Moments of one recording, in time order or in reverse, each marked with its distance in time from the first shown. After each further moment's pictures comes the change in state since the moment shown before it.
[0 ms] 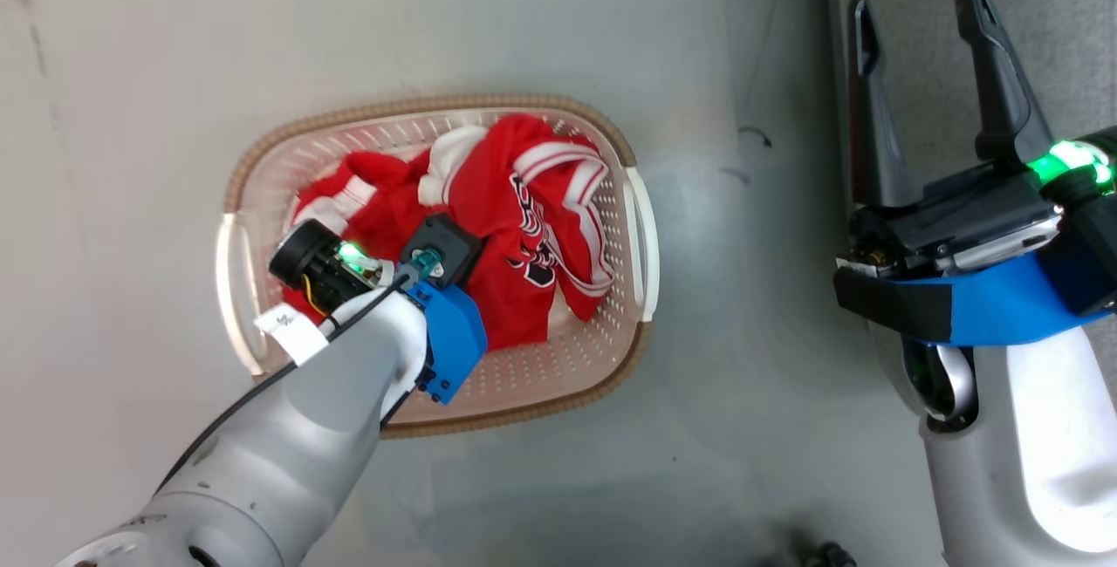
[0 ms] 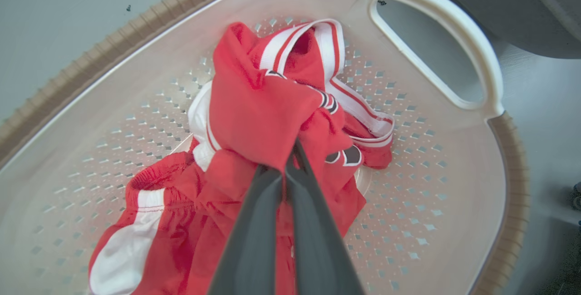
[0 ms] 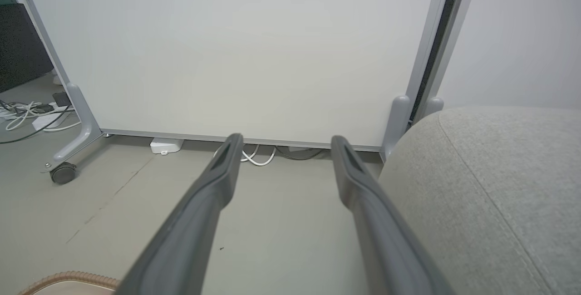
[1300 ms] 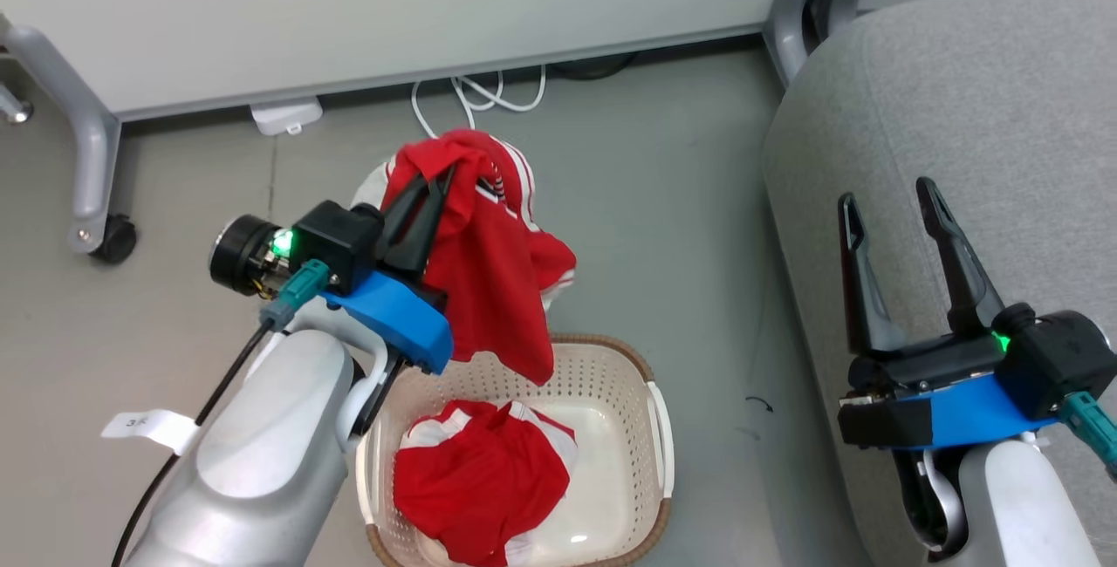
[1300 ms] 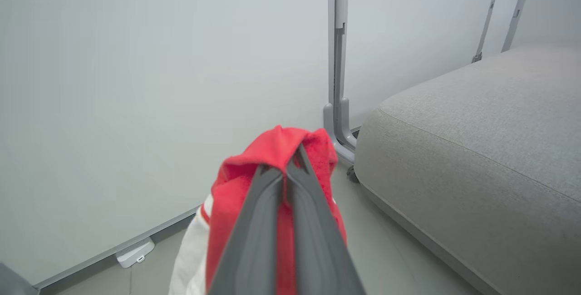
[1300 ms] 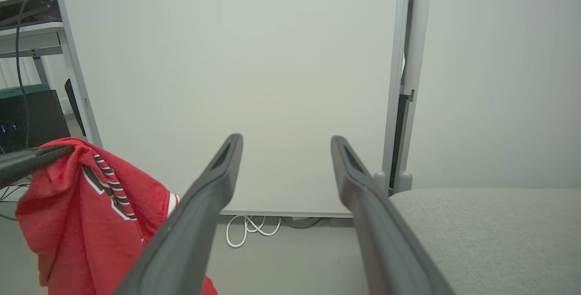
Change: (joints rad) left arm 0.313 0.113 0.697 -0.612 0.342 0.023 -0.012; right arm 0.258 0.000 -0.048 0.100 0.051 0.000 0.000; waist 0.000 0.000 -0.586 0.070
